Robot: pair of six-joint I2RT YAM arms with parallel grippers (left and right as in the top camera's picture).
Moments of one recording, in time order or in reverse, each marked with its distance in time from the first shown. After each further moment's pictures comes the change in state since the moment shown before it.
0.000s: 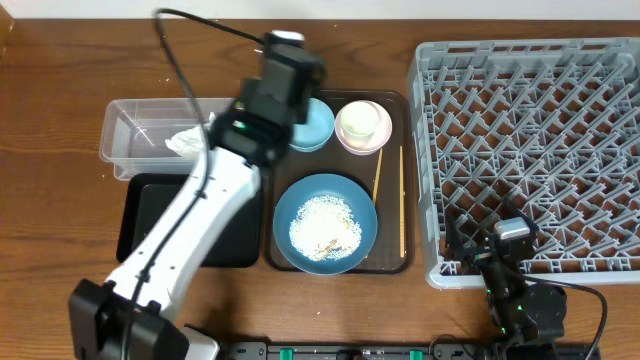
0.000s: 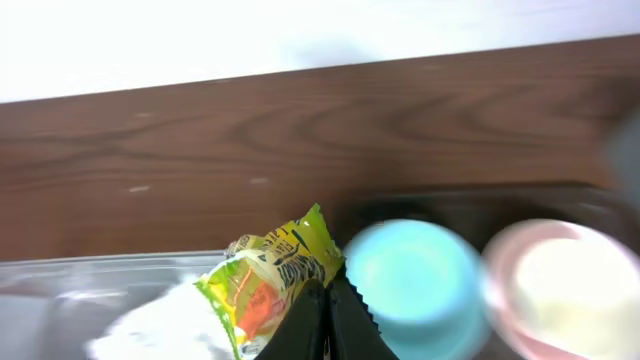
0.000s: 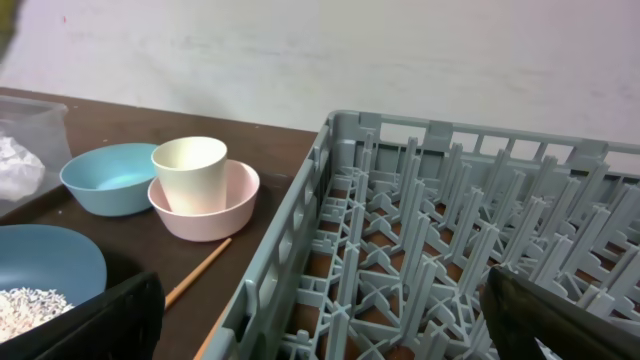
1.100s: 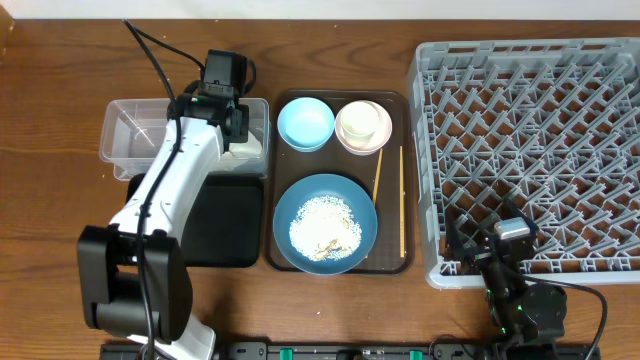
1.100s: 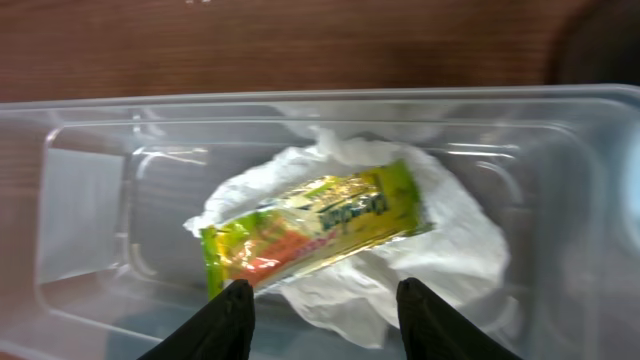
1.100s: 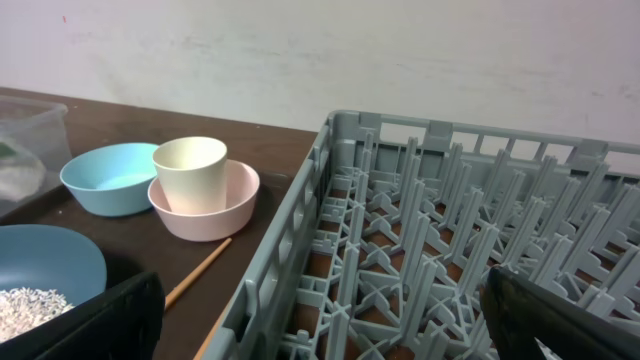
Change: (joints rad) left arm 0.261 0.156 -0.050 -0.177 0.063 0.093; right arm 0.000 0.000 0.000 0.000 0.000 0.000
